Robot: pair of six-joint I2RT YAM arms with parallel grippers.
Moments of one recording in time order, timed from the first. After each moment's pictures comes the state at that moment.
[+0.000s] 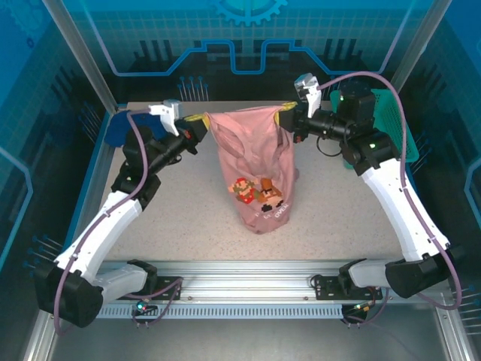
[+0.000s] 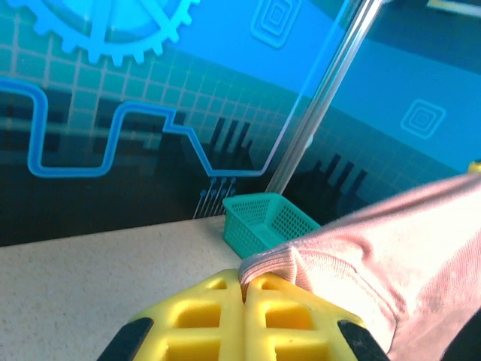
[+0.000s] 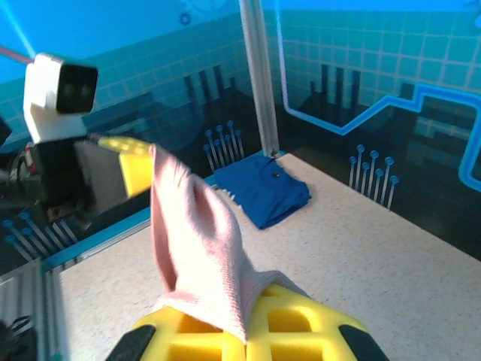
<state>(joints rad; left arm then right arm) -0.28 1.12 1.01 0.18 0.36 -0.42 0.34 1.32 1.57 -0.50 -0.65 0.01</state>
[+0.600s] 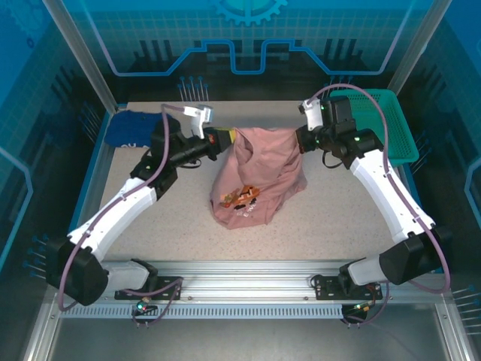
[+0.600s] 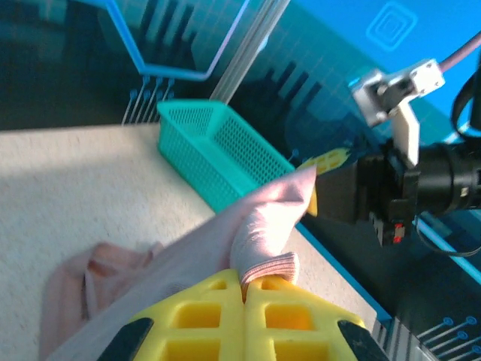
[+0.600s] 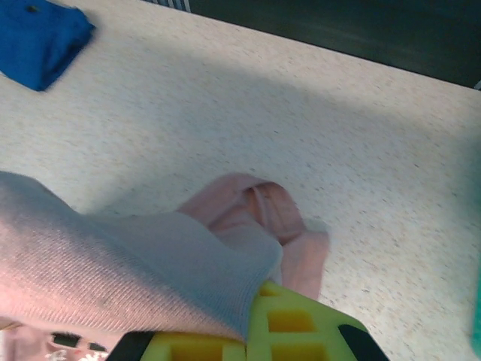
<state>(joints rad) -0.40 1.29 1.07 0.06 0.50 -0.48 0.31 1.41 1.47 -0.77 -0.07 -0.01</state>
